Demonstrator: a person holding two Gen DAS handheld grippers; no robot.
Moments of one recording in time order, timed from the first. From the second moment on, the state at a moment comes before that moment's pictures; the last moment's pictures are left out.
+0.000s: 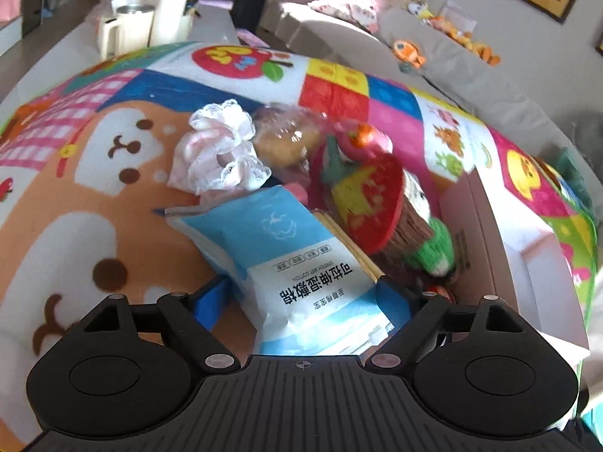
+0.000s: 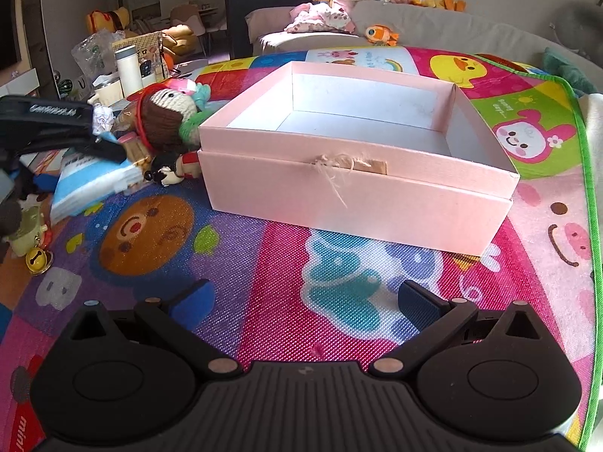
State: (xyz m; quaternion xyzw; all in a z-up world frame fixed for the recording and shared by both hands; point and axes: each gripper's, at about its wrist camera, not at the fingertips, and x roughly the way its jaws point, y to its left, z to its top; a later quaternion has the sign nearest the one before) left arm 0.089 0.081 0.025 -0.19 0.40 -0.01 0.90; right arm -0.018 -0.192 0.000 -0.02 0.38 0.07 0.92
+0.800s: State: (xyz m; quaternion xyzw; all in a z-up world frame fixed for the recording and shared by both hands) left arm -0.026 0.154 0.044 -0.10 0.37 -0.05 0.92; right arm -0.016 -0.187 0.000 -0.02 0.37 0.06 0.93
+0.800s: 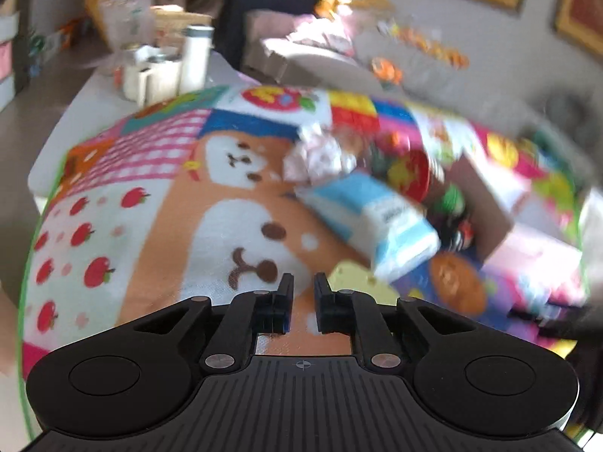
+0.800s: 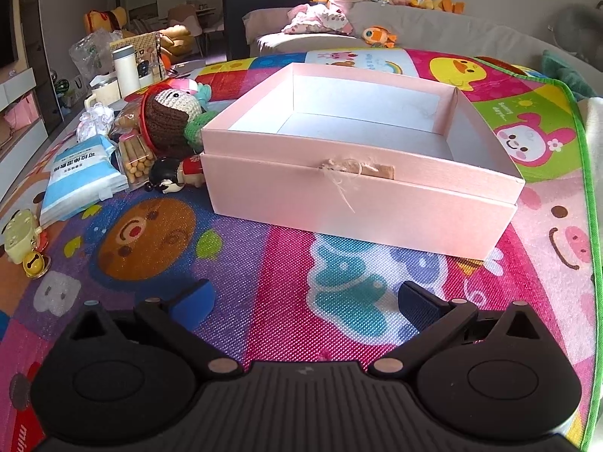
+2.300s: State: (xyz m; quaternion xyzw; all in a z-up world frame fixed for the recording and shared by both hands) left arm -0.026 0.173 0.072 -0.16 0.33 -0.07 0.93; right arm -0.022 -0.177 0.005 -0.02 0.36 0.09 0.93
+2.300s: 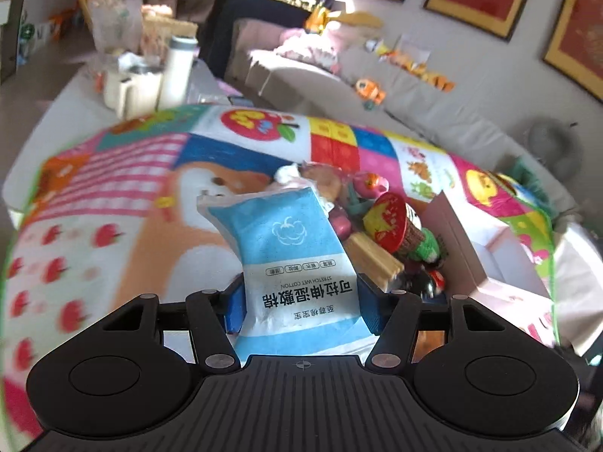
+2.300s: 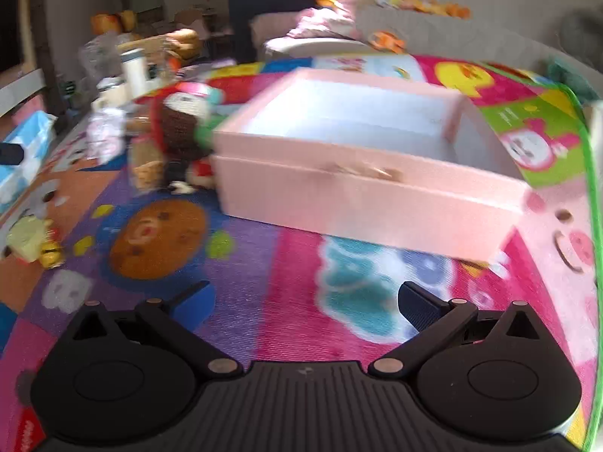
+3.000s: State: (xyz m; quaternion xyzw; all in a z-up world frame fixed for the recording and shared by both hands) left arm -0.082 0.233 0.046 -0.20 0.30 -0.06 0.93; right arm -0.035 0.032 0.015 -0.13 0.32 0.26 0.90
